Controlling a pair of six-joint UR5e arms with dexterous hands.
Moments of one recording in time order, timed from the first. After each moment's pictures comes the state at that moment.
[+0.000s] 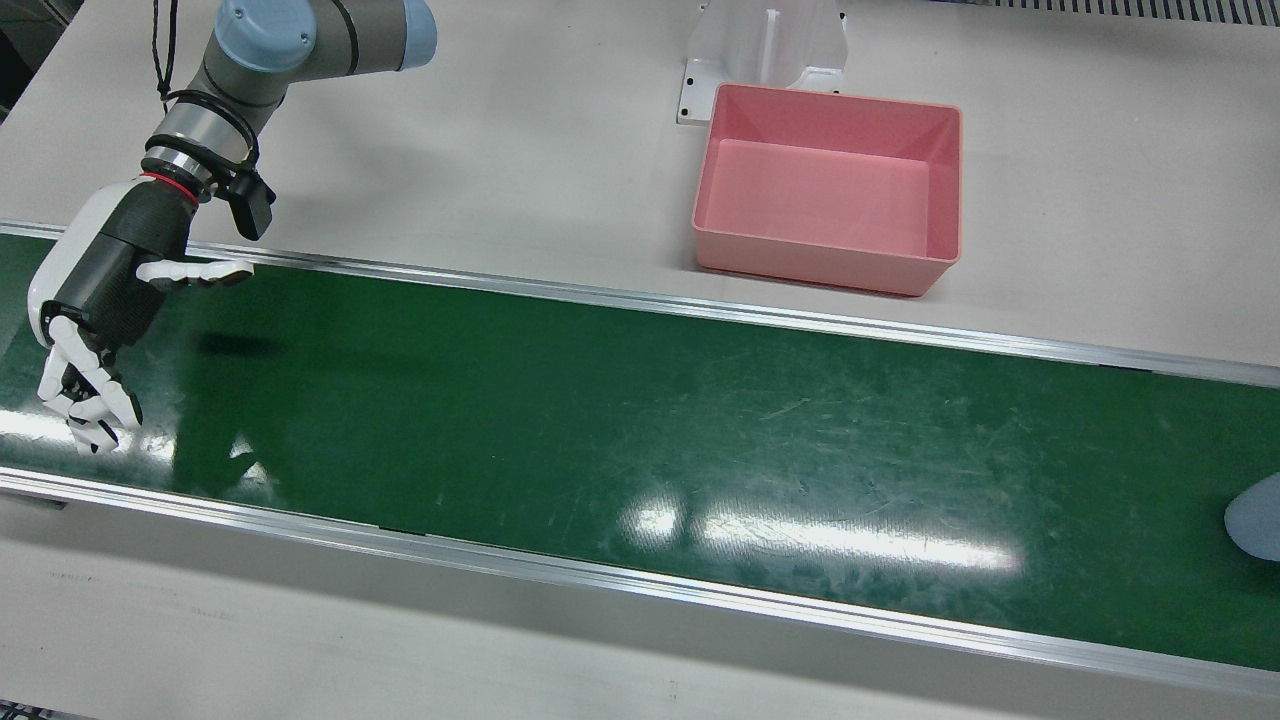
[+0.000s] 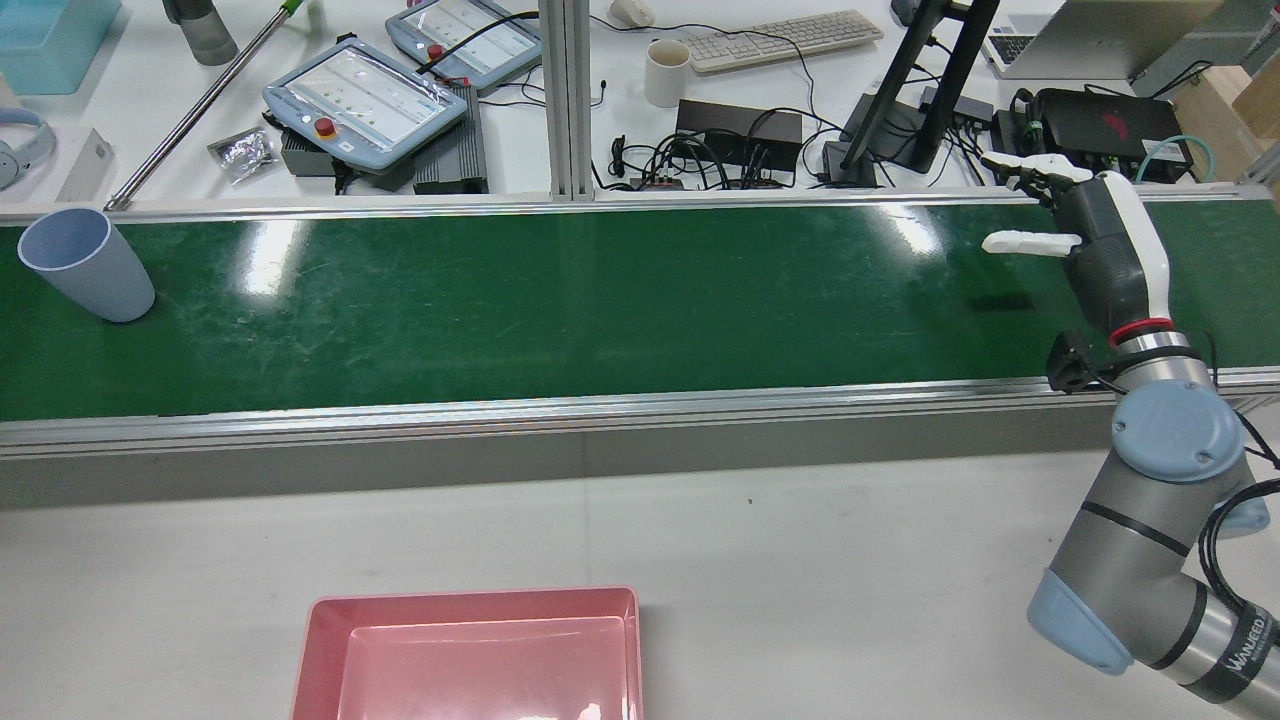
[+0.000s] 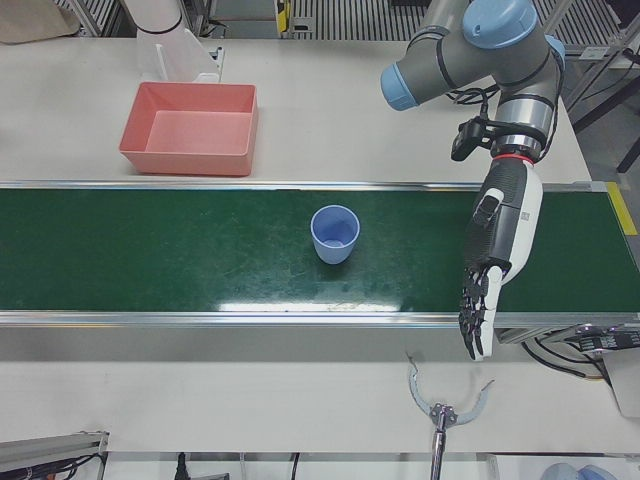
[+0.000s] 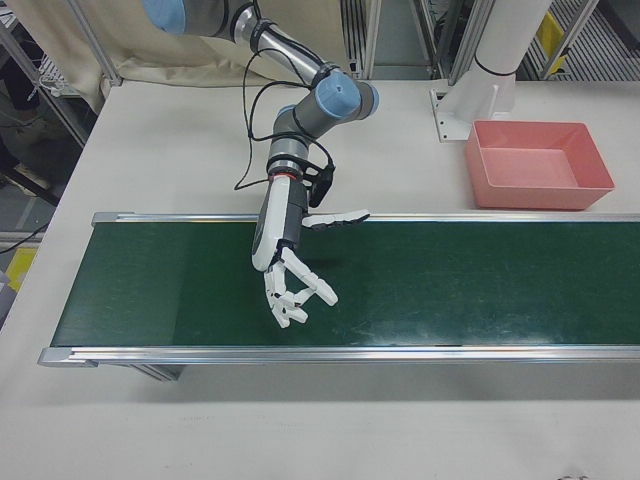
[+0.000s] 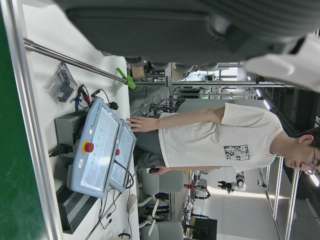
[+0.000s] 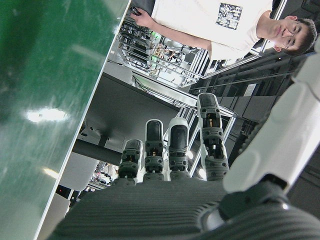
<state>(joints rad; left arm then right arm) -1.41 -1.79 -1.71 0.33 1.79 0.00 0.80 -1.41 1.87 -3.56 -0.69 -0.40</state>
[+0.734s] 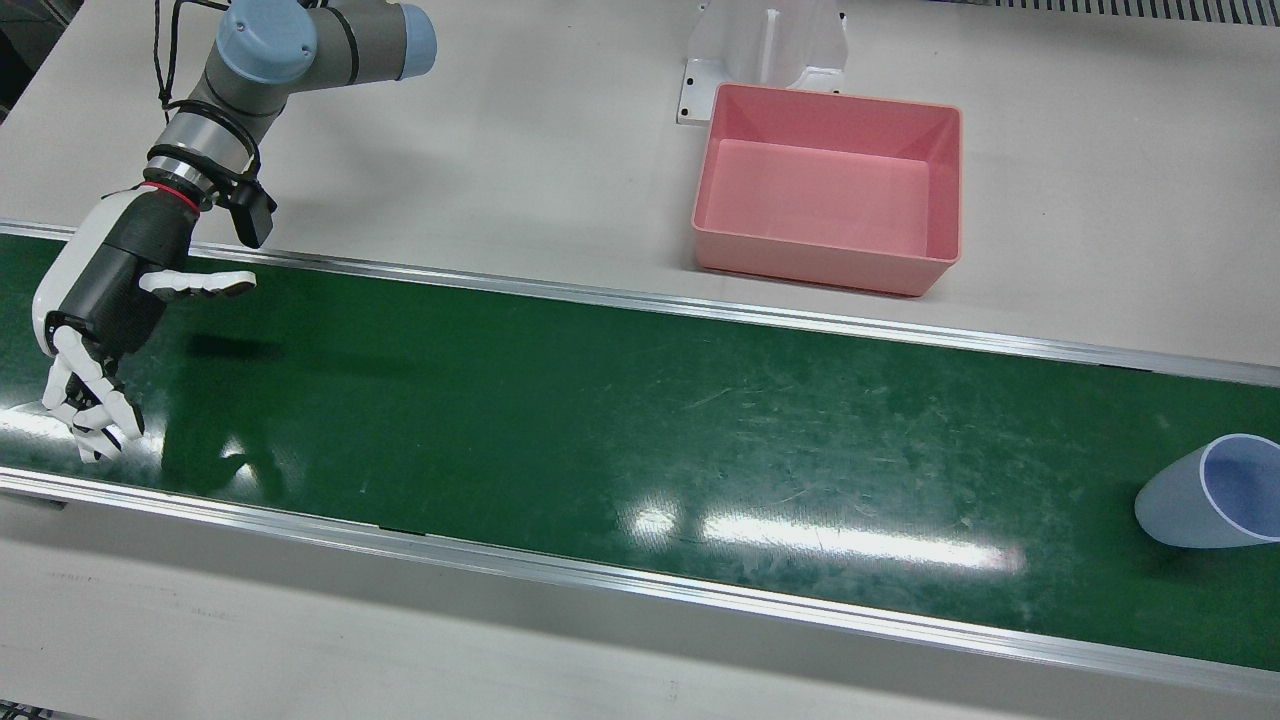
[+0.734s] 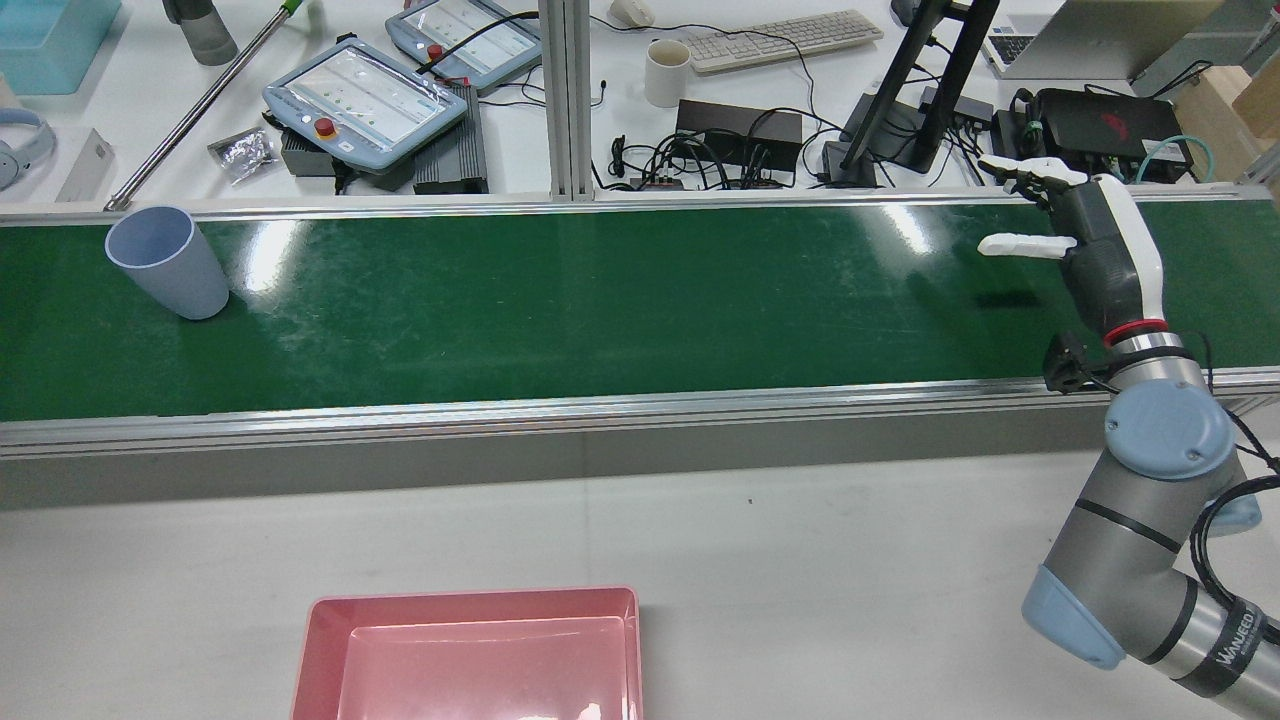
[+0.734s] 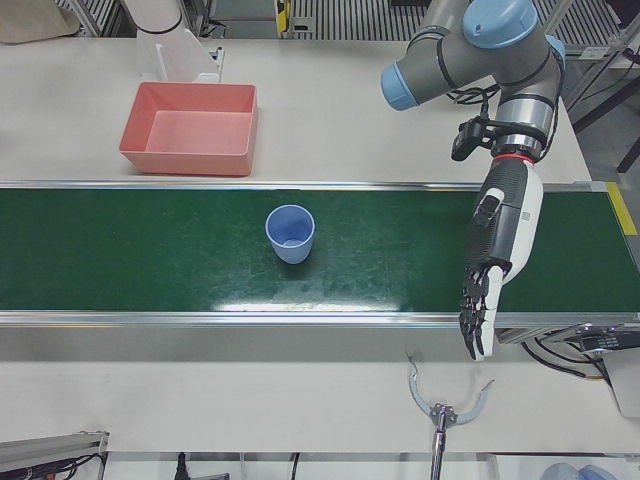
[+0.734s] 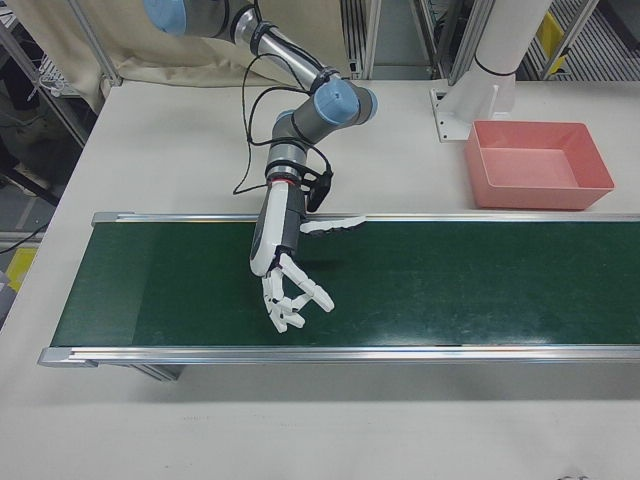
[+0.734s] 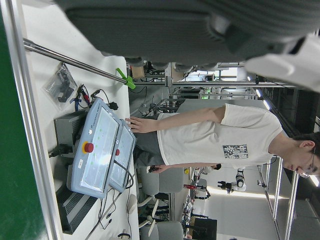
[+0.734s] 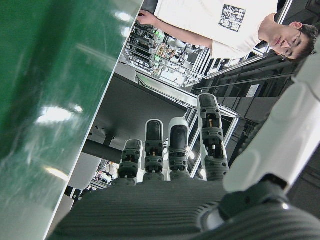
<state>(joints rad) -1.41 -1.79 -1.71 0.33 1.79 0.00 0.80 -1.41 1.84 -3.55 -0.69 -0.40</state>
